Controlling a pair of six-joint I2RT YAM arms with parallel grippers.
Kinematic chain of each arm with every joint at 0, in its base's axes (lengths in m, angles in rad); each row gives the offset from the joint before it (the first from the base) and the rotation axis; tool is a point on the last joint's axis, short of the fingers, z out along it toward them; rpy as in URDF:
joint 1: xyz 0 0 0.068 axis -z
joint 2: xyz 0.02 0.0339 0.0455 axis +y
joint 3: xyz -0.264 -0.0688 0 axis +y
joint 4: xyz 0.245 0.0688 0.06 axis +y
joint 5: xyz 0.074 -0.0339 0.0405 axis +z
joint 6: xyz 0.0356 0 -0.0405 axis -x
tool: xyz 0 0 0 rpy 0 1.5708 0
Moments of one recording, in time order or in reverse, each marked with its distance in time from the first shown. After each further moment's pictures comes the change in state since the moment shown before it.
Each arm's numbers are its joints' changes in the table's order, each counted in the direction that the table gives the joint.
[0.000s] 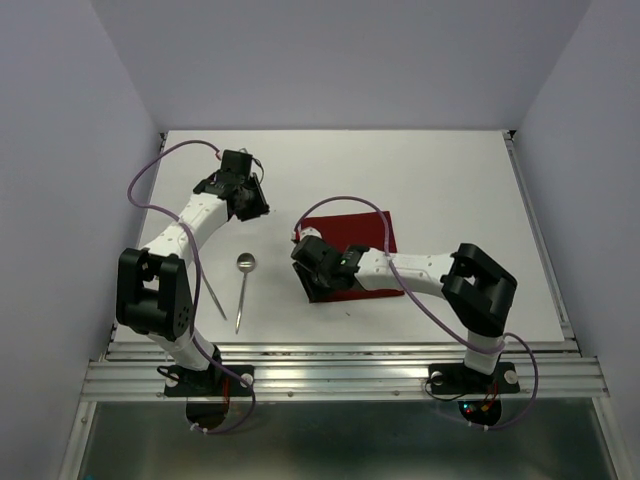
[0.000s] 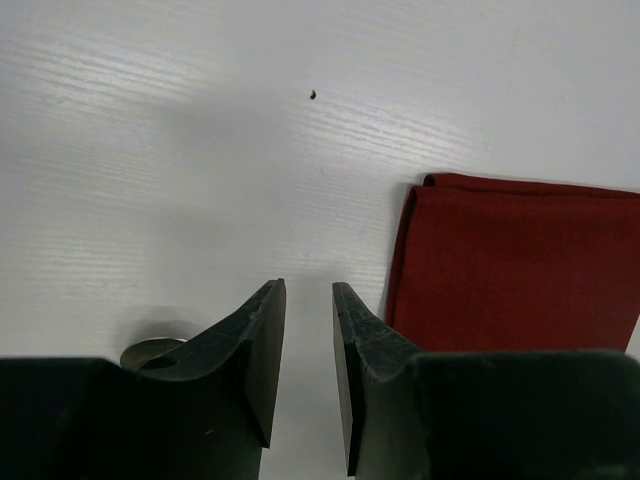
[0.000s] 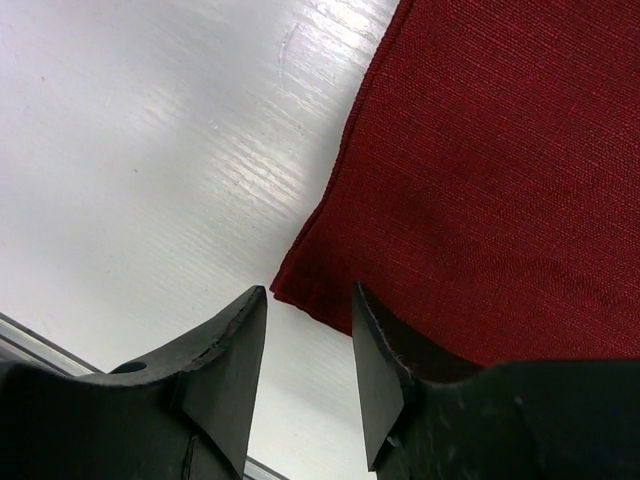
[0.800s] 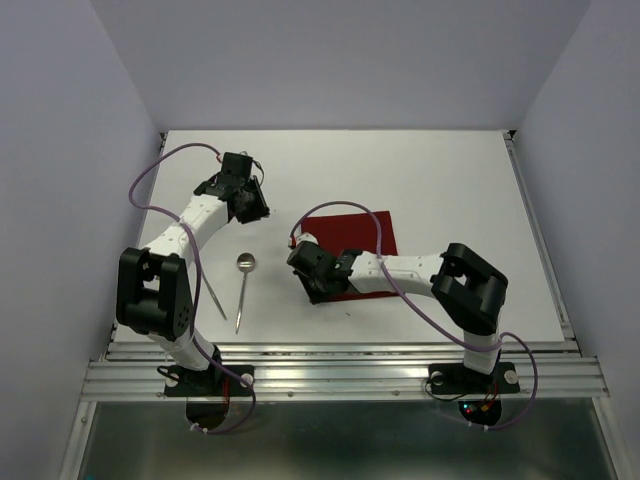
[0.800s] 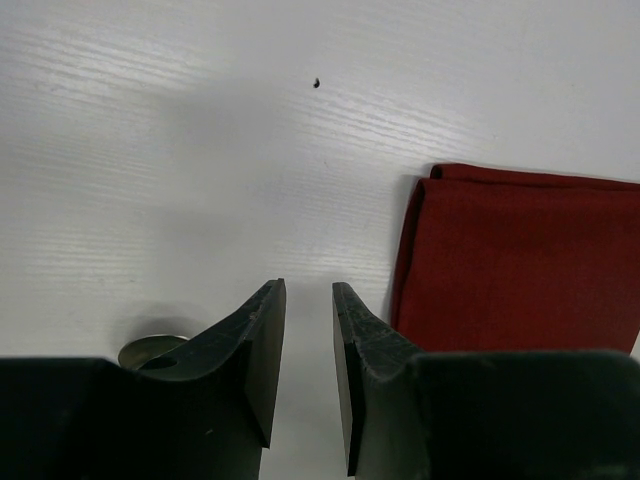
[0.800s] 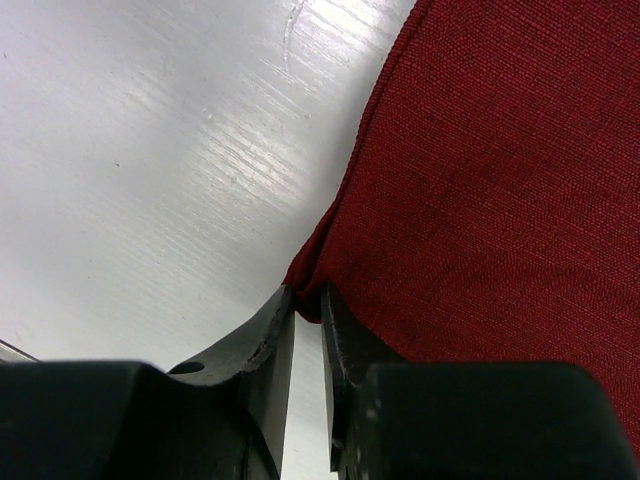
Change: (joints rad) left arm 0.000 0.000 0.019 -0.008 -0.010 0.000; right arm -0.019 0.053 -0.012 0.002 -0.009 0.006
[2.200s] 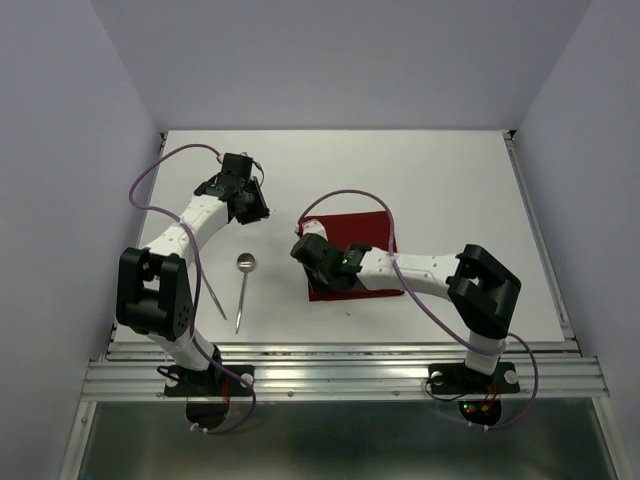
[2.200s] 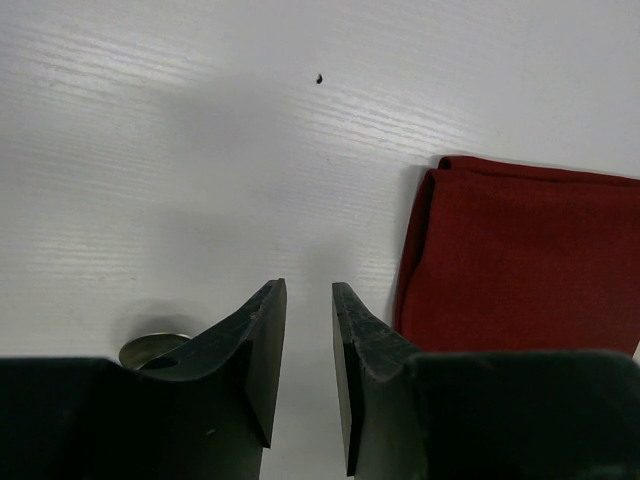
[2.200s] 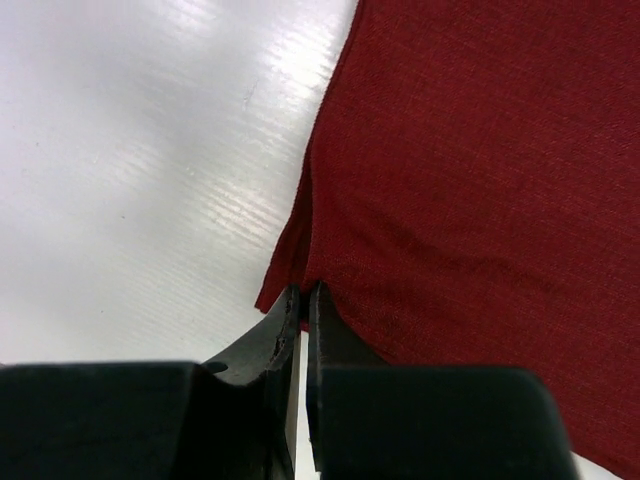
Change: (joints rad) left arm 0.000 0.000 0.009 0.001 0.000 -0.001; right arm 0.013 -0.072 0.000 -0.002 -0.119 -0.035
